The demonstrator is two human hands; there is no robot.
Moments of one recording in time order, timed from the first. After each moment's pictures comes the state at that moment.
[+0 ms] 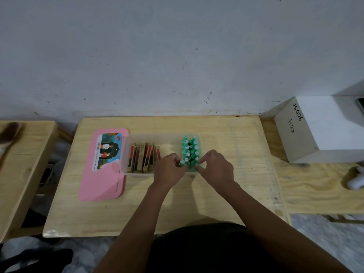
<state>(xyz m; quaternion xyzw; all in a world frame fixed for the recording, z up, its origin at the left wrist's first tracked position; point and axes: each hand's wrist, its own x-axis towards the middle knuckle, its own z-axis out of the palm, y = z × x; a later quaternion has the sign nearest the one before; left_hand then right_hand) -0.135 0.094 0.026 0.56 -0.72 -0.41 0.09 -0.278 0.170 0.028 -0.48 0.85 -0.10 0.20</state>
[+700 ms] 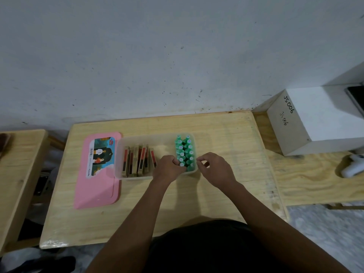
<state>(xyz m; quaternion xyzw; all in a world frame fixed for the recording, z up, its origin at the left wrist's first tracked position) -0.153 0.084 0.020 0.59 -0.69 -0.43 -0.02 -0.292 0.186 0.021 -0.44 0.82 -0.23 0.28</state>
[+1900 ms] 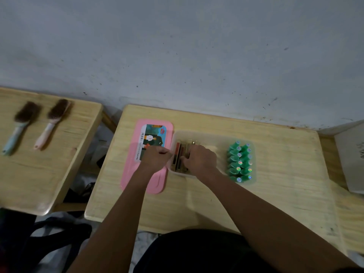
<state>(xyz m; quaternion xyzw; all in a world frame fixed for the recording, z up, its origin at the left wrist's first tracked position) 0.020 -0.018 0.016 0.63 -0.61 -0.47 0.10 -0.126 0.029 0.015 -0.55 0.81 0.00 0.21</state>
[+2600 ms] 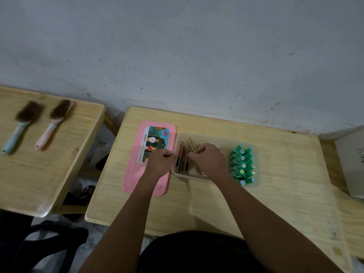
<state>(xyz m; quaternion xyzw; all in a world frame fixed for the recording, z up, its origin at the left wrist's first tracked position) 0.017 -0.011 0.009 0.64 -0.60 -0.47 0.14 -0.138 0.034 0.019 -0.40 0.85 -0.18 0.31</state>
